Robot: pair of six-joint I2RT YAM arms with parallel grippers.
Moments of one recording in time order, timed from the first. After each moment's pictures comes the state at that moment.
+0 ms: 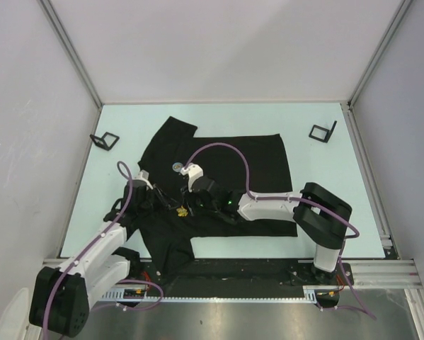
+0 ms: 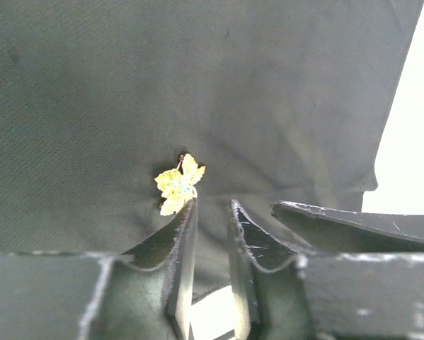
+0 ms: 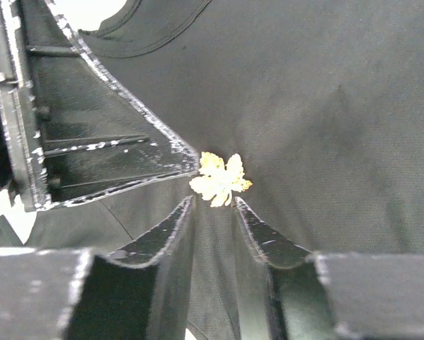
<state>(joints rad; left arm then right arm) -0.26 0.88 0.33 -0.19 0.23 -0.87 1.12 1.81 1.10 0.15 0.11 0.40</state>
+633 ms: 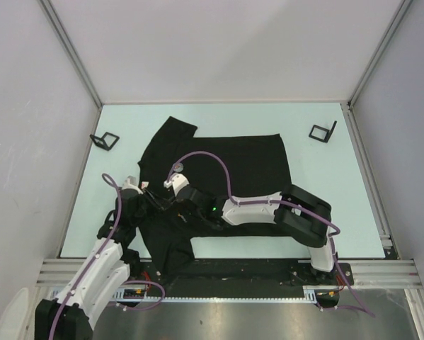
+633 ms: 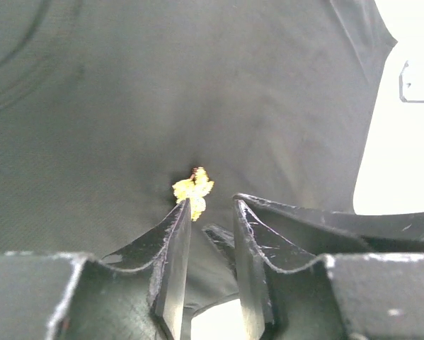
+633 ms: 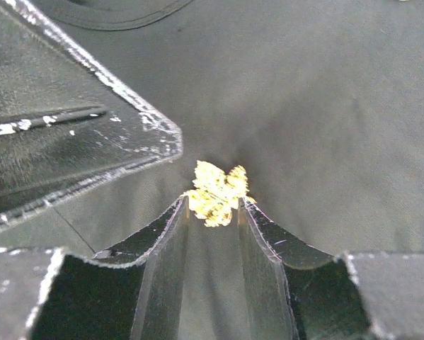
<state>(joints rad) -0.20 0.65 0.23 -0.20 0.17 -0.94 1.19 1.95 1.21 0.09 0.24 0.25</state>
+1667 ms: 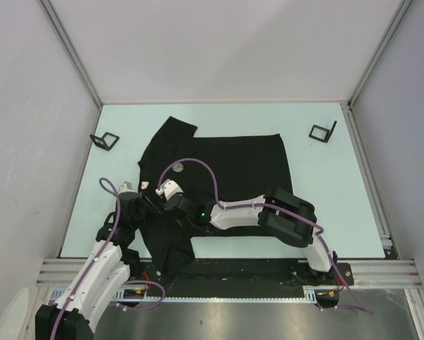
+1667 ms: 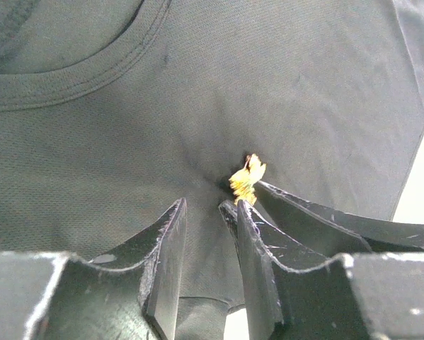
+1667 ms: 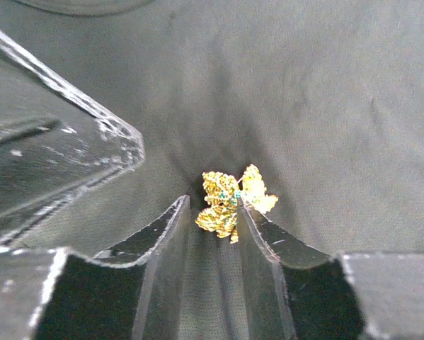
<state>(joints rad) -0.19 0.60 0.23 -0.35 0.06 -0.94 1.25 2.08 1.32 0.04 0.38 0.21</state>
